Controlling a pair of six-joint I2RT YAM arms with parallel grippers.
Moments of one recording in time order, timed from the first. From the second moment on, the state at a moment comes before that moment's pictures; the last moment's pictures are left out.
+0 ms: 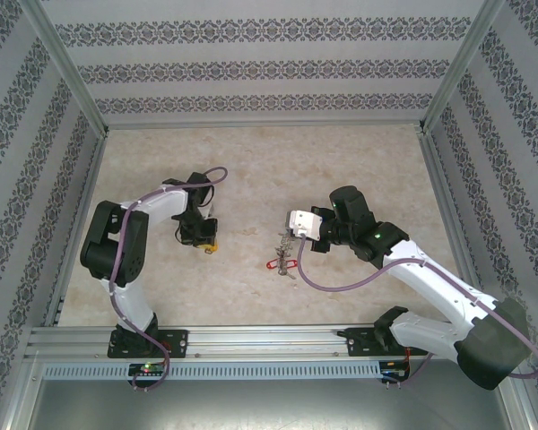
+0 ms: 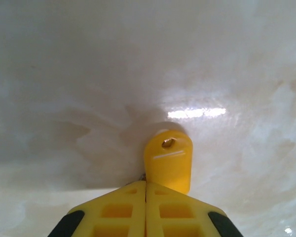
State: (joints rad) left arm -0.27 1.80 1.12 -0.88 0.24 -0.39; right arm 0.57 1.09 0.79 -0.39 -0.38 -0.81
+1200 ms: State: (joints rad) left arm -0.36 1.92 1.40 -1.20 0.22 0.45; right arm 0.57 1.05 0.79 -0.41 -0.37 -0.81
